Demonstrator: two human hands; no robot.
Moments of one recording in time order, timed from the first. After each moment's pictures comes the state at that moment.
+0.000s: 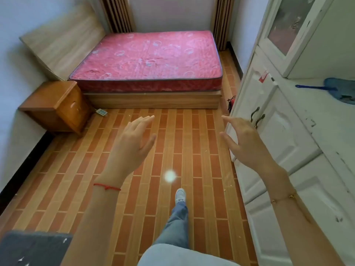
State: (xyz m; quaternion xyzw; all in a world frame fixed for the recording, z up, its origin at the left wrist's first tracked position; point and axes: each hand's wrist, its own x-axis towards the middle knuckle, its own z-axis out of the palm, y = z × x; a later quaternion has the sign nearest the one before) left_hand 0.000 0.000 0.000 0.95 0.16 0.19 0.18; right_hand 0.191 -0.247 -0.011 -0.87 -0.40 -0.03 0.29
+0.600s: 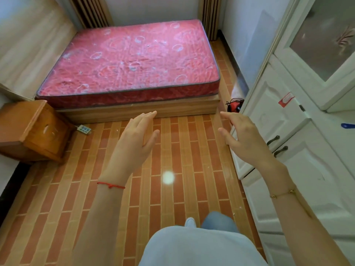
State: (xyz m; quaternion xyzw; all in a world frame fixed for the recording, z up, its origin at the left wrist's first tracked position) left_hand 0.274 0.197 0.003 0.95 0.15 0.13 0.23; right_hand 0.438 -0.053 -0.018 -0.89 -0.35 -0.01 0.30
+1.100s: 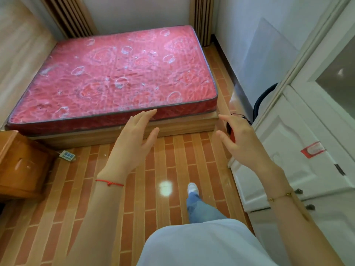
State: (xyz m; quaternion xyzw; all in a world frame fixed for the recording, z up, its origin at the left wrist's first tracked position) left_hand 0.537 0.318 -0.011 0.95 0.12 0.13 0.25; right_hand 0.681 0.059 -0.047 -0.89 -0.32 0.00 0.31
